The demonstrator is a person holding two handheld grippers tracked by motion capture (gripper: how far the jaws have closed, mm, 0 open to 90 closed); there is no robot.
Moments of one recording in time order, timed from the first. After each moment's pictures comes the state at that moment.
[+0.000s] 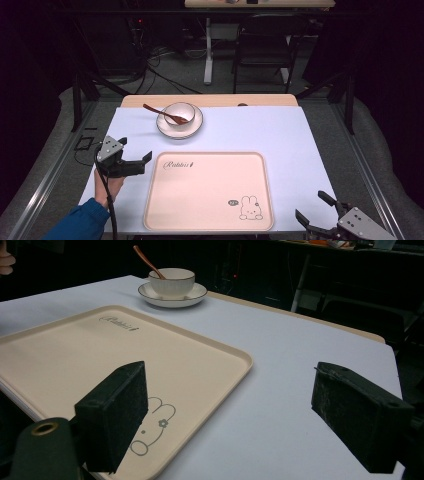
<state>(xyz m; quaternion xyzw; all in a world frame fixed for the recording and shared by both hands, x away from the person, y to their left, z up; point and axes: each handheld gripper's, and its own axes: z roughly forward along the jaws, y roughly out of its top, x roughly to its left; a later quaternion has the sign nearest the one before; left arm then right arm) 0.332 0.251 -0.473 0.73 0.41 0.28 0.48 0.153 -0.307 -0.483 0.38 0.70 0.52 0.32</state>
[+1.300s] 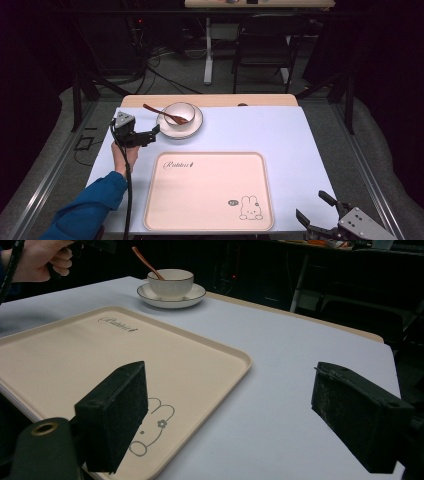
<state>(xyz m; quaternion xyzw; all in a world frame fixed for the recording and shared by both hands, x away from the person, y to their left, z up) 0.425 0.239 -0.485 0.68 0.48 0.28 0.48 0.152 -0.308 -0.484 0.38 0.70 0.52 0.32</state>
